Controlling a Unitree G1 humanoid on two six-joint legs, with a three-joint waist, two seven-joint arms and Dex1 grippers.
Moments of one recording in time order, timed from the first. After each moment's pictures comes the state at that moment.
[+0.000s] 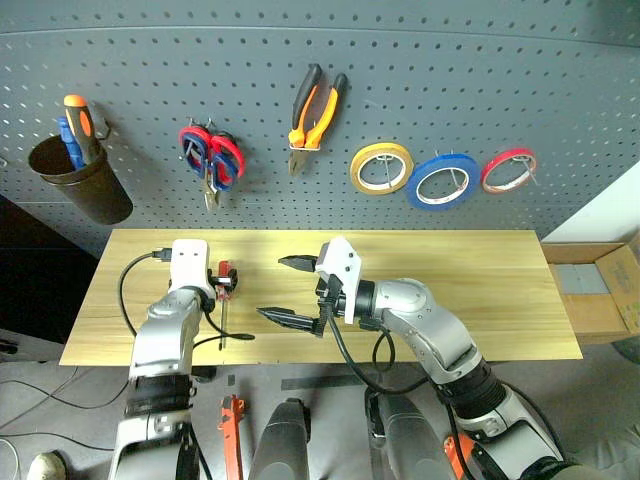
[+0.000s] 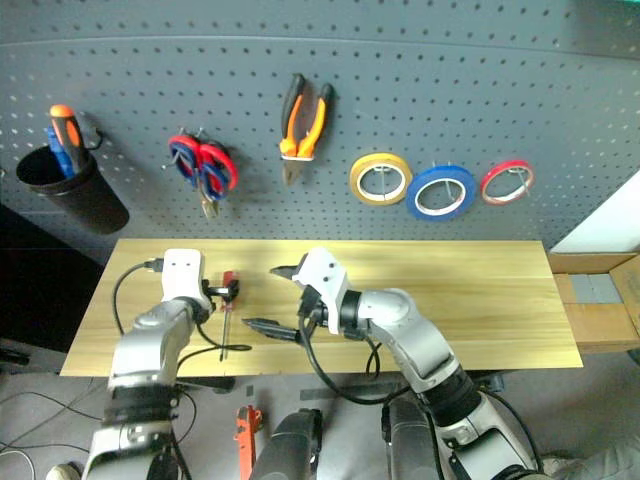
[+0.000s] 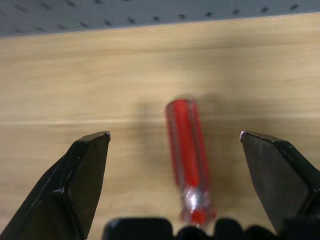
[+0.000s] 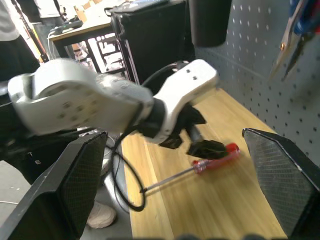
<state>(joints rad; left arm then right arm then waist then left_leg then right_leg) -0.45 0.37 0.24 0.24 -0.05 0.72 -0.17 -0.53 -0.10 0.43 -0.11 0.25 0.41 0.73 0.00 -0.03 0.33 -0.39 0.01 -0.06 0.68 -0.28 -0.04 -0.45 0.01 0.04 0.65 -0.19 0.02</state>
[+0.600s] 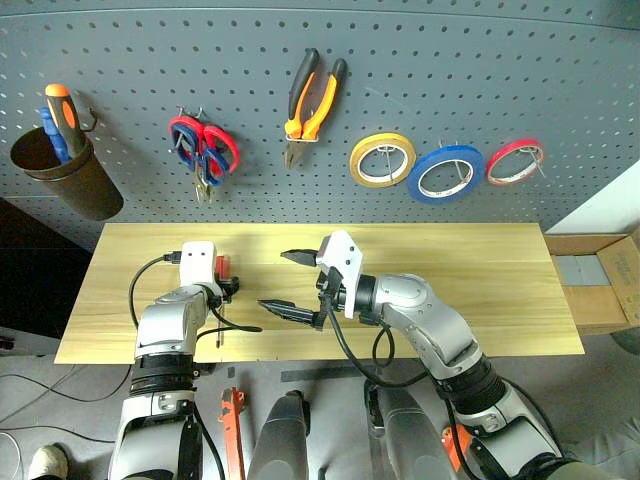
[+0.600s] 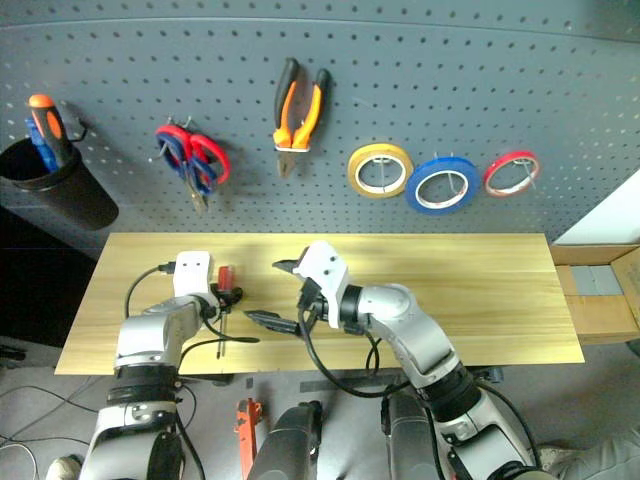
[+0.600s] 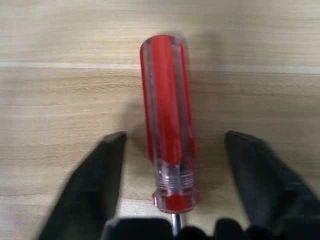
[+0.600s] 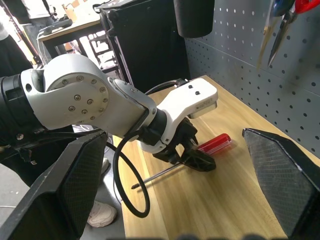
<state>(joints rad) -0.48 0.37 0.23 0.25 -0.09 0.87 -0.16 -0.53 -0.09 0.42 -0.11 0.25 0.43 0.72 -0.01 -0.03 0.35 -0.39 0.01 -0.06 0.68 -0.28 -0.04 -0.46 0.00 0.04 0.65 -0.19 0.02</state>
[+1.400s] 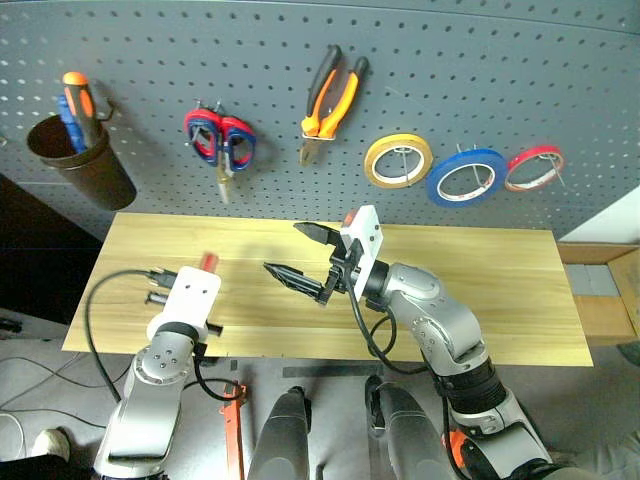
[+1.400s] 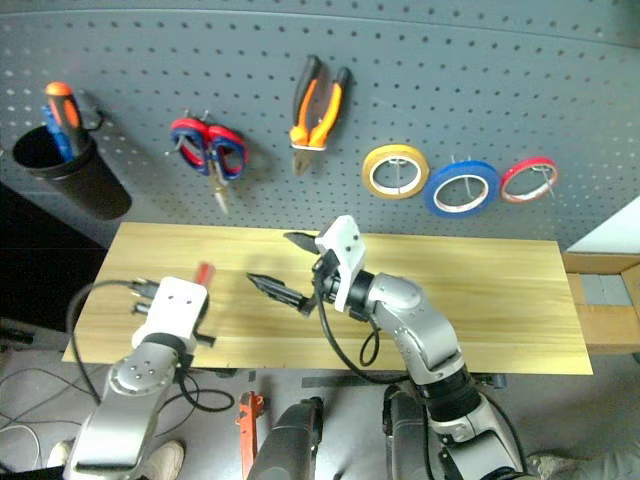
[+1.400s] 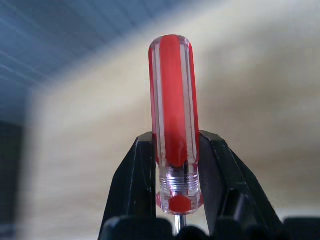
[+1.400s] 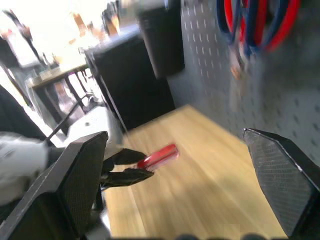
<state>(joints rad) 0.04 0.46 0.09 -0.62 0.21 0.70 -0.05 -0.51 0.02 0.27 -0.17 0.37 0.45 0.63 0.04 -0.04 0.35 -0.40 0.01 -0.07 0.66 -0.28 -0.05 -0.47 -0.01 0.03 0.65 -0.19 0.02</state>
